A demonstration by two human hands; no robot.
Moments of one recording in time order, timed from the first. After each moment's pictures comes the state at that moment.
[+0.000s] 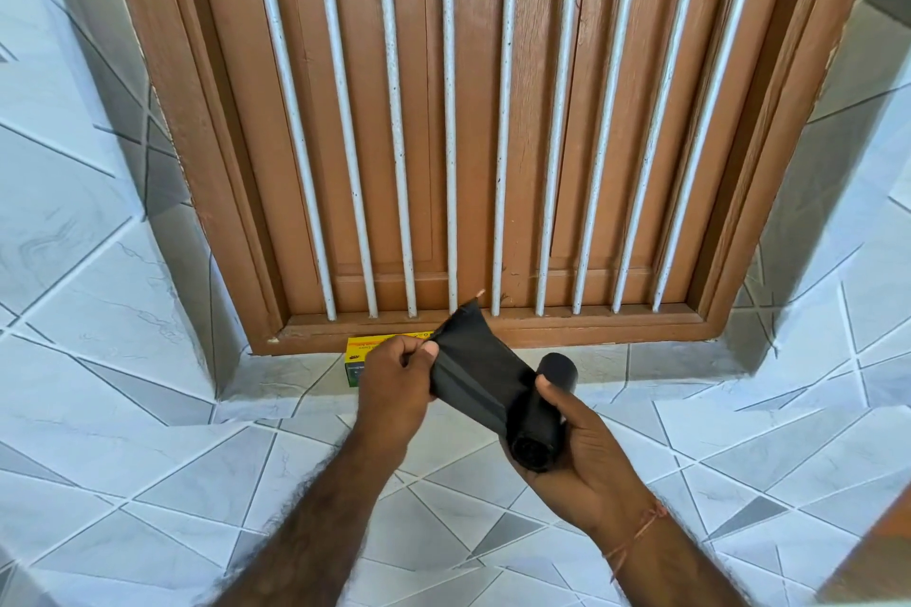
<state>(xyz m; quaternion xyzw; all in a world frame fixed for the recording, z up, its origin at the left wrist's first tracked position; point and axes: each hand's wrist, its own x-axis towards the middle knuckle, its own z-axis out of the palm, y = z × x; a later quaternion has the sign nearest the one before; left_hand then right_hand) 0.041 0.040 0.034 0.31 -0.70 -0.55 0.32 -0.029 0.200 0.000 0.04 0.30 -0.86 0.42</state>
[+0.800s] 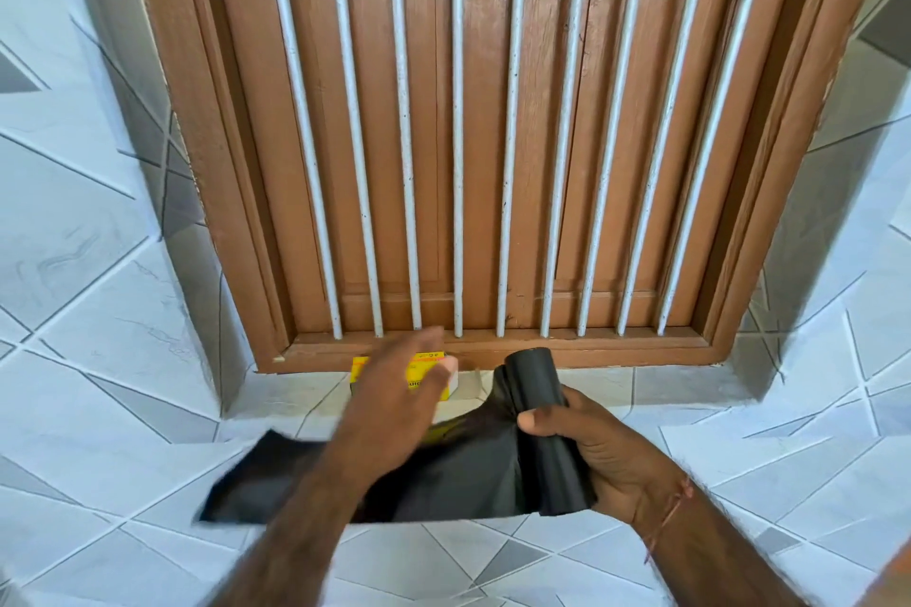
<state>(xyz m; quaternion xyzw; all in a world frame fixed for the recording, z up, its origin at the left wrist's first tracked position) 0.070 0.031 0.058 0.16 -0.86 -0.38 0.31 -0.043 0.210 0.037 -0.21 0.53 -0.70 0.42</state>
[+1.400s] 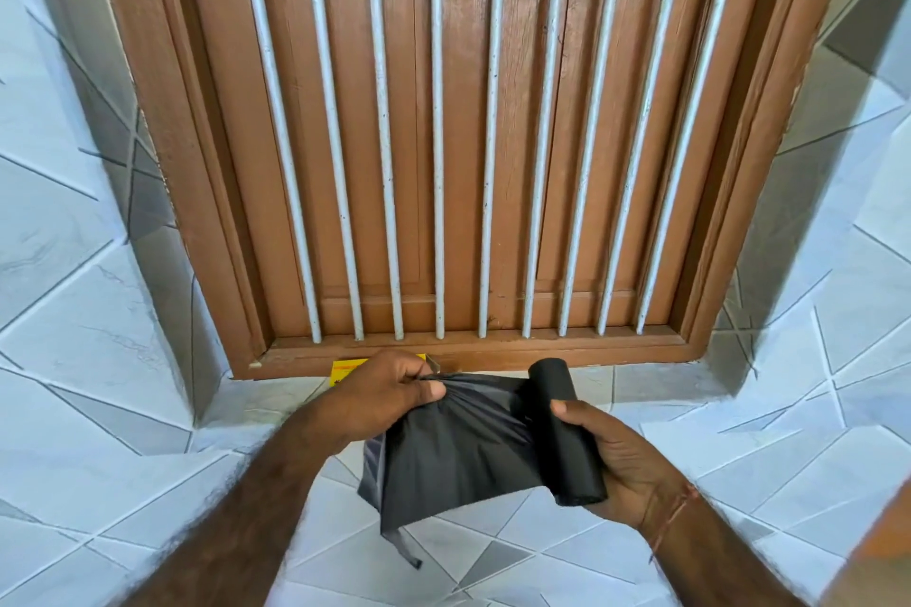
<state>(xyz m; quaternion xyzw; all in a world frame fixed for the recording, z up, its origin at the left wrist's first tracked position) 0.045 0.003 0.061 0.11 -0.86 -0.50 0.06 -0.073 0.235 0.008 -0.08 0.49 -0.74 0.45</state>
